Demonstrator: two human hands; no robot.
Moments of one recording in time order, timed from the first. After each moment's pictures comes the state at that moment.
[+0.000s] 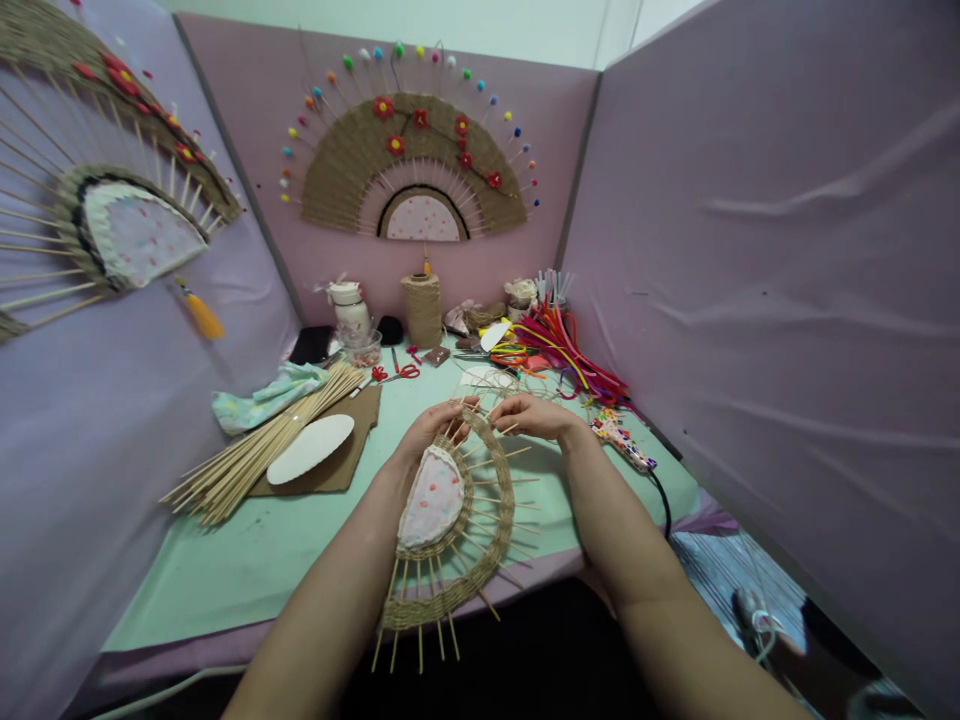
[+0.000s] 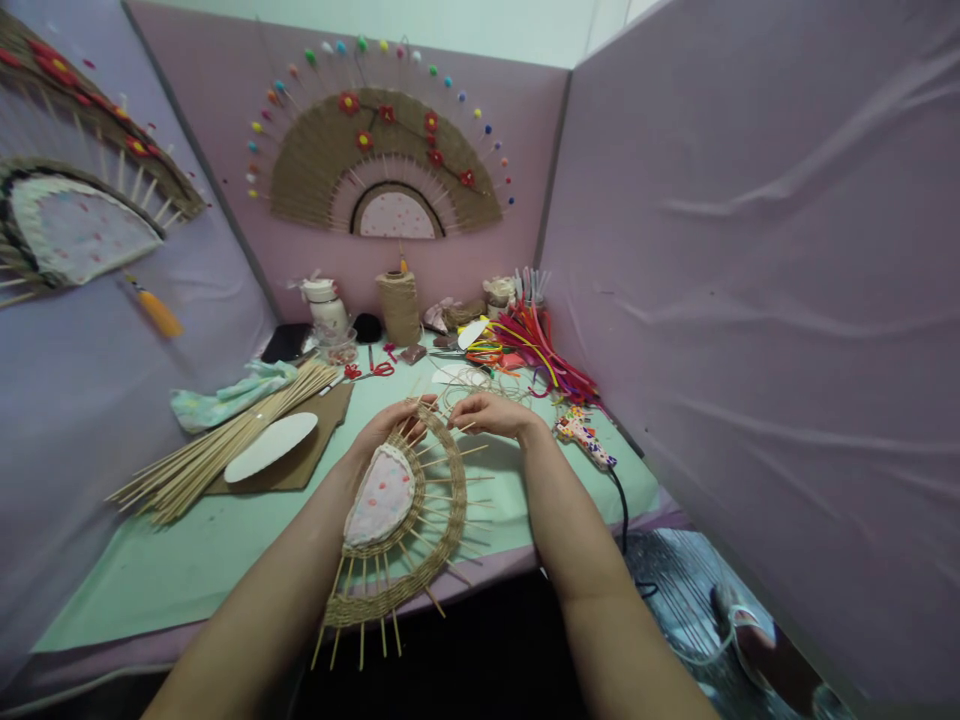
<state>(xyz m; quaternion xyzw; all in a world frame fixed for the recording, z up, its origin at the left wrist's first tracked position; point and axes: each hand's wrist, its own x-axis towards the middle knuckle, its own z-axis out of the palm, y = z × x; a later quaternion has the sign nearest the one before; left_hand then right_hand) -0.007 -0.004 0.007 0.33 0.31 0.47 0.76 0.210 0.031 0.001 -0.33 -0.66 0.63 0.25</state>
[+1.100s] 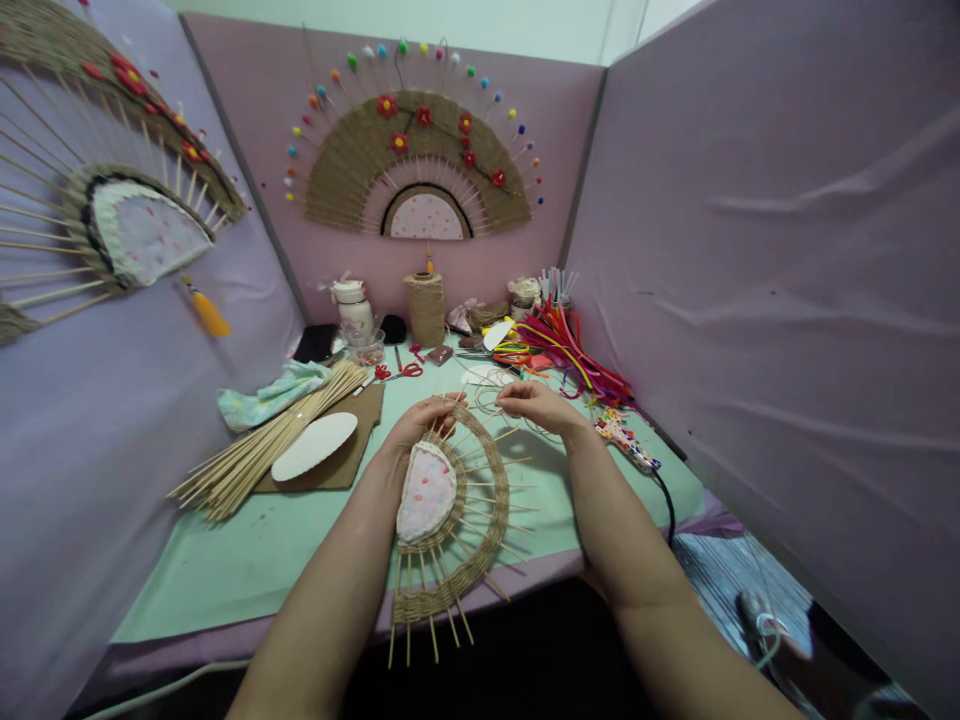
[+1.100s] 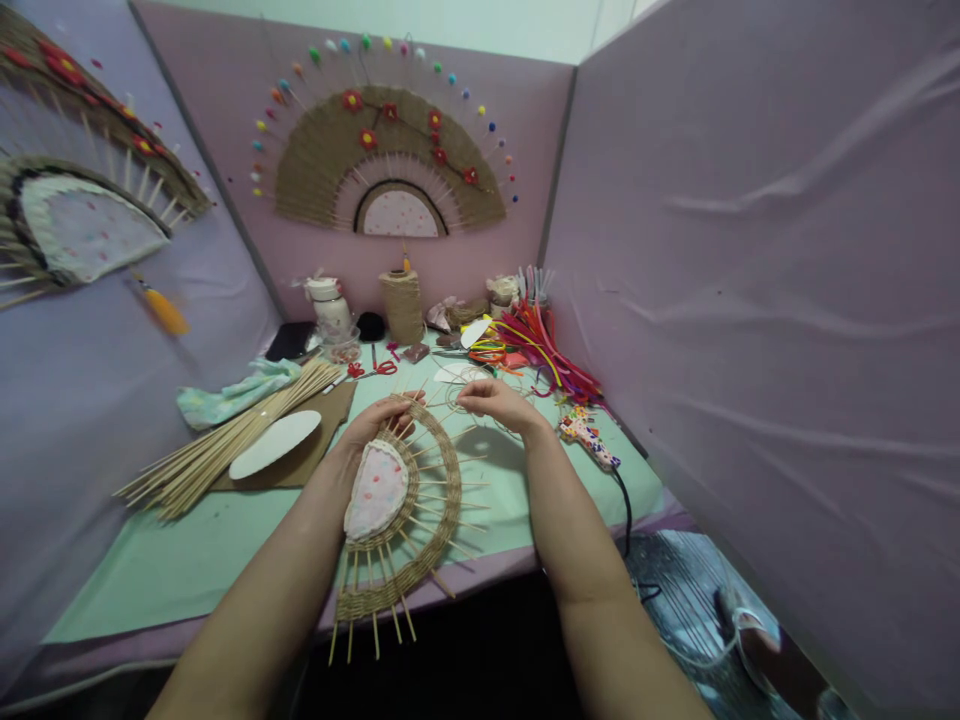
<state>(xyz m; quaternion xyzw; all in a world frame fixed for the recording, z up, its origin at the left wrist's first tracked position) -0.025 0.004 0.013 0.35 0.32 0.47 0.75 0.209 0.029 0.008 -0.36 -0.66 0.54 0.38</state>
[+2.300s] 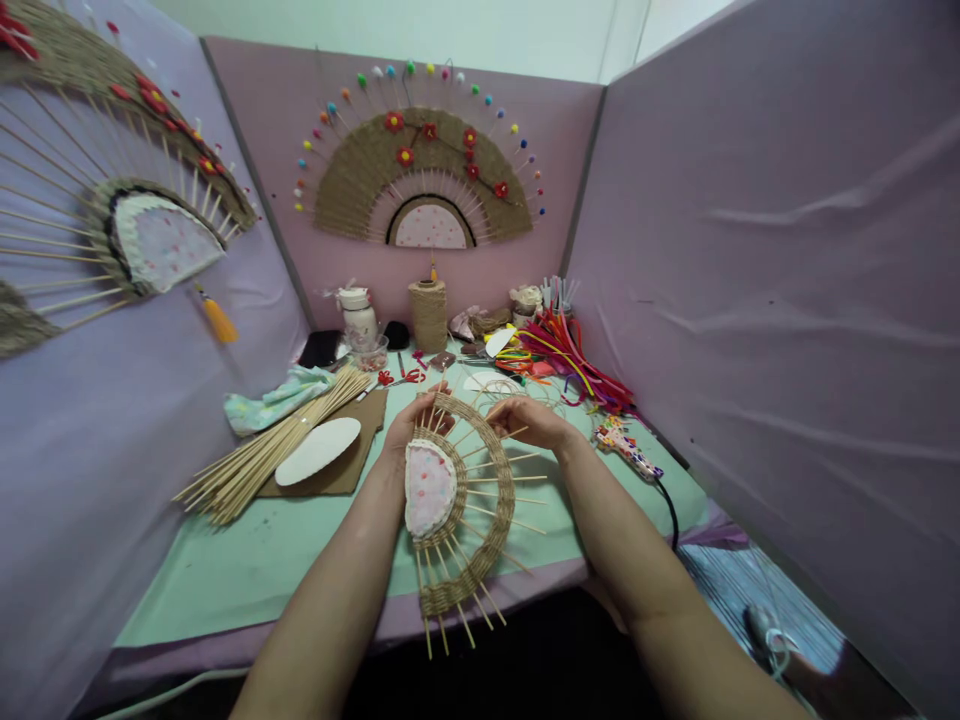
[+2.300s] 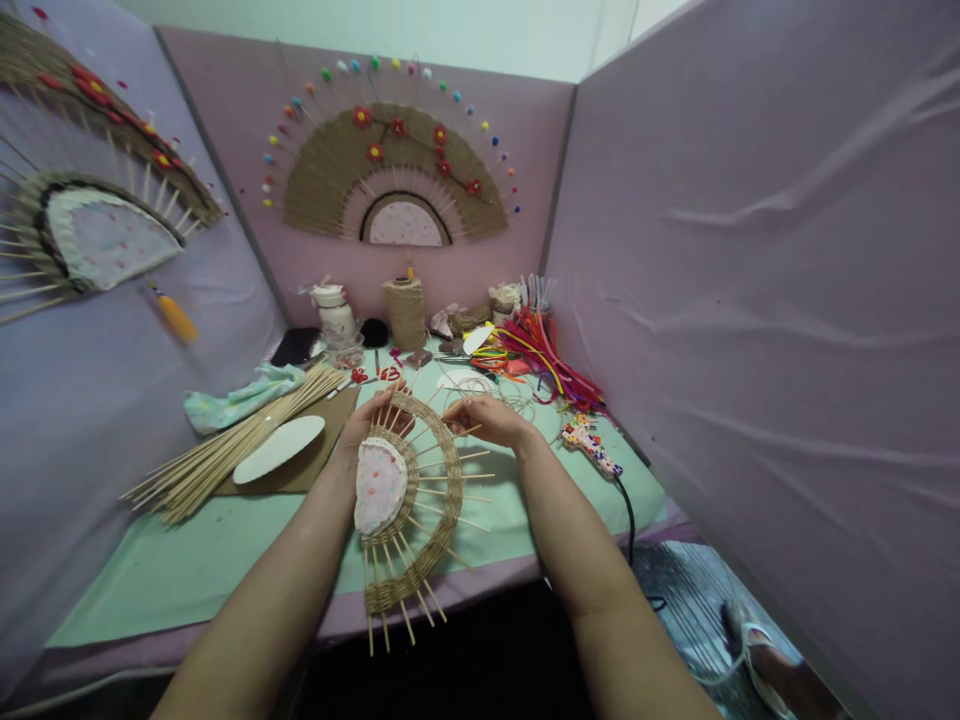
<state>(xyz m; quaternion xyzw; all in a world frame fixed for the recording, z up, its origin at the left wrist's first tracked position) -0.028 -0.002 0.025 0.21 0.30 0.57 0.73 0.190 0.029 -0.006 -0.21 -0.58 0.70 0.36</state>
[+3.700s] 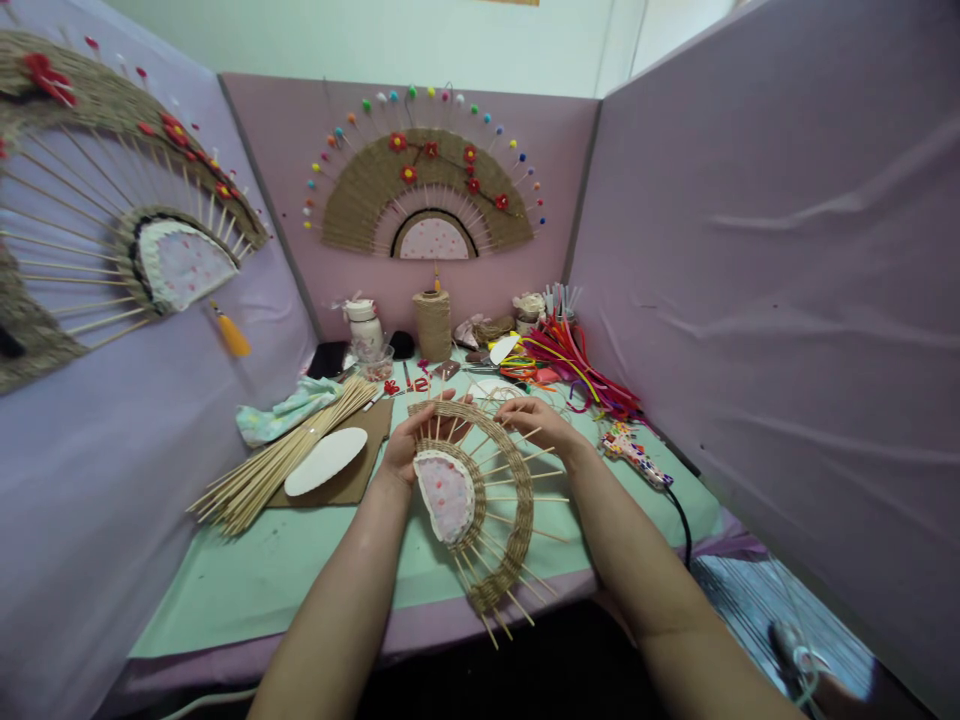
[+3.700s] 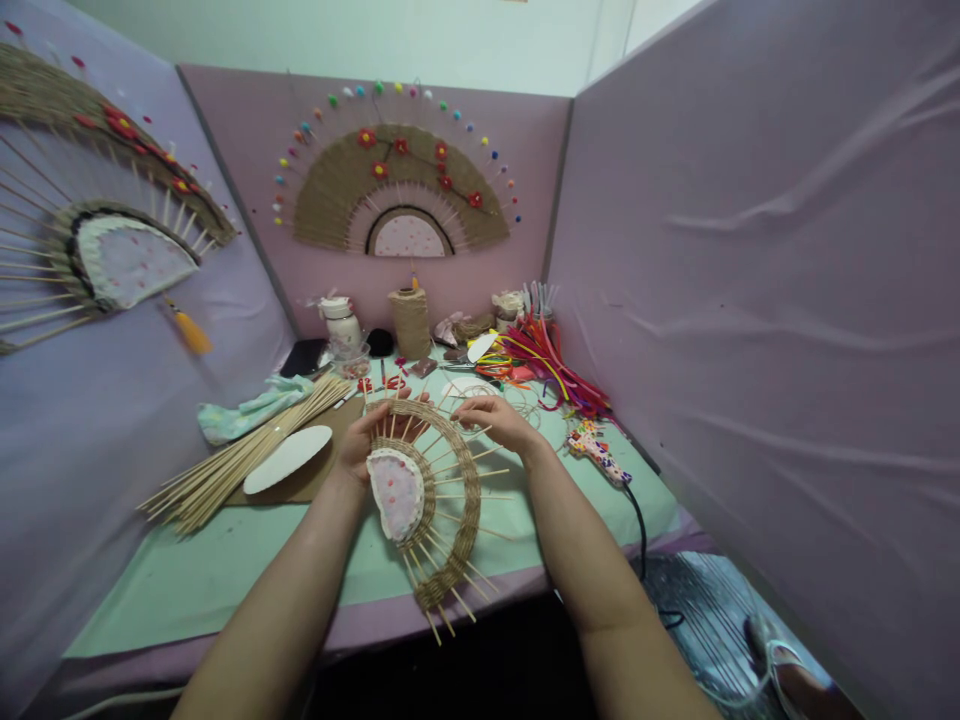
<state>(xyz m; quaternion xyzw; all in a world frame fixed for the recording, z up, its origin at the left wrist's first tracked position) -0.037 -0.009 0.020 0.25 0.19 0.53 0.79 0.193 0.036 -0.007 -0.30 -0.61 0.59 0.44</state>
